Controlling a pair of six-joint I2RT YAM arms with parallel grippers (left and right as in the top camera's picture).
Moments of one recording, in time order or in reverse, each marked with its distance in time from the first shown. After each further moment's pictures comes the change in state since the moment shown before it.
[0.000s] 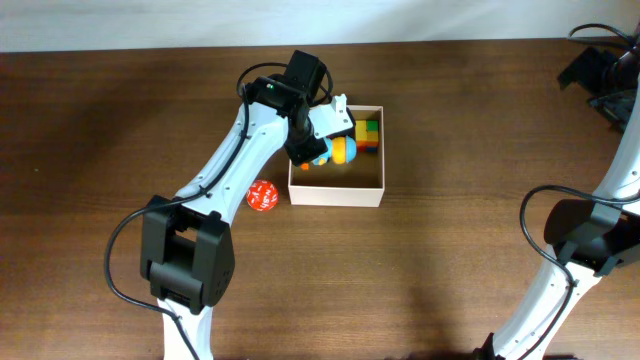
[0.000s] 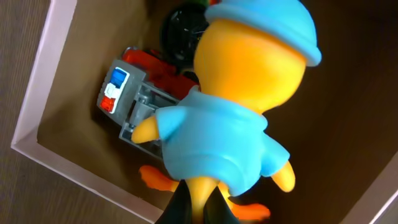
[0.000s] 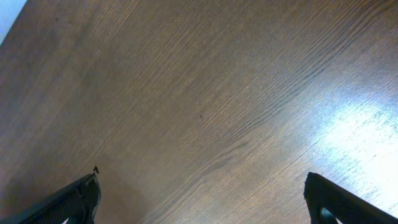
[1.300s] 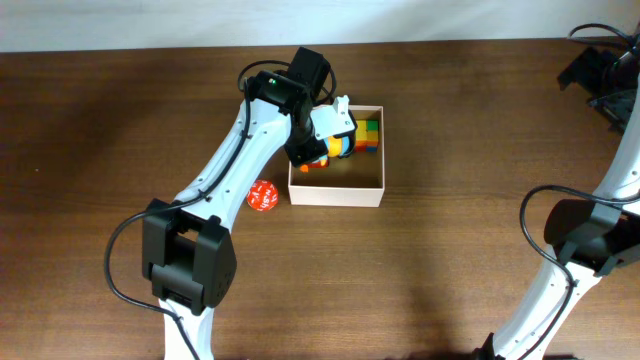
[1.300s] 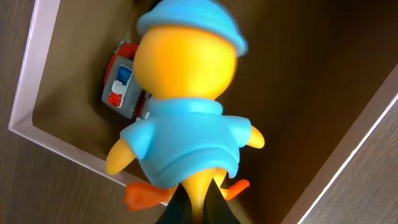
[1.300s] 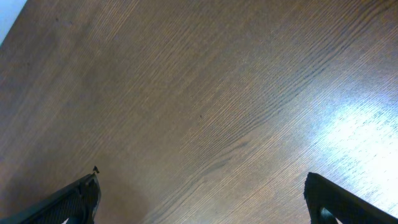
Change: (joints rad) left arm -0.016 0.000 0.069 -0.124 -0.018 0.000; right arm 0.000 0.000 0.000 0.000 0.000 0.000
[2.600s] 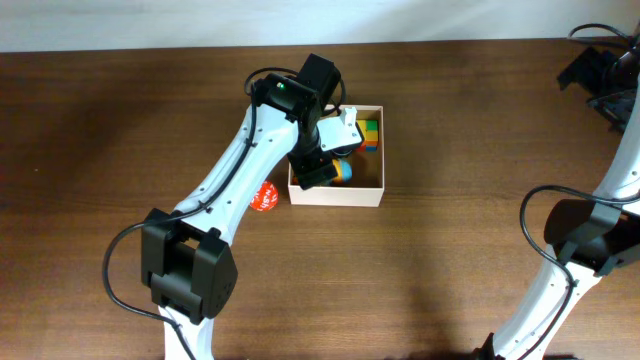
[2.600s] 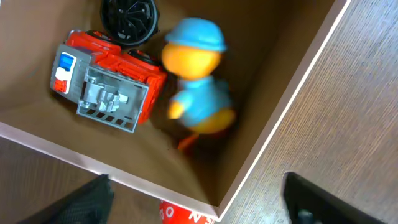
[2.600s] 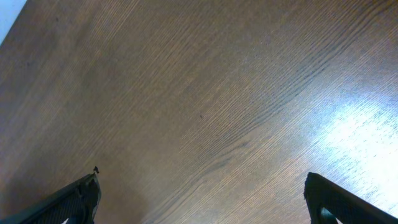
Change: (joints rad) left arm -0.047 -0.040 0.002 -0.109 -0.001 -0.015; right arm 0.000 0.000 0.000 0.000 0.000 -0.001
